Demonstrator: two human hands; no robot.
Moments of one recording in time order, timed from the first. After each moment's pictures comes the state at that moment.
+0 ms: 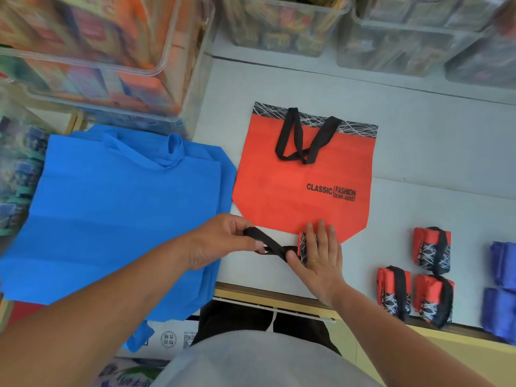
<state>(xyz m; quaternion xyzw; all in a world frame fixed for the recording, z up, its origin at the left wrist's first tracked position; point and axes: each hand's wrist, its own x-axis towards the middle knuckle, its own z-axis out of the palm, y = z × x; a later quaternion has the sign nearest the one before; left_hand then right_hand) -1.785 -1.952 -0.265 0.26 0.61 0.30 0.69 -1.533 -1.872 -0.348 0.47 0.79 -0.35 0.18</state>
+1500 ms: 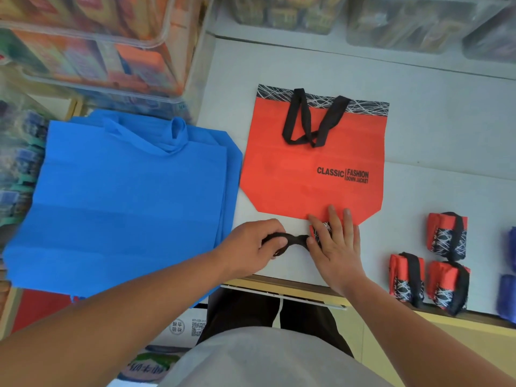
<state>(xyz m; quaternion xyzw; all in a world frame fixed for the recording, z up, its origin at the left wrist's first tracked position) -1.735 -1.970 -0.307 0.47 0.68 0.25 0.51 -1.518 -1.872 -0.366 0.46 0.84 -0.24 0.12</state>
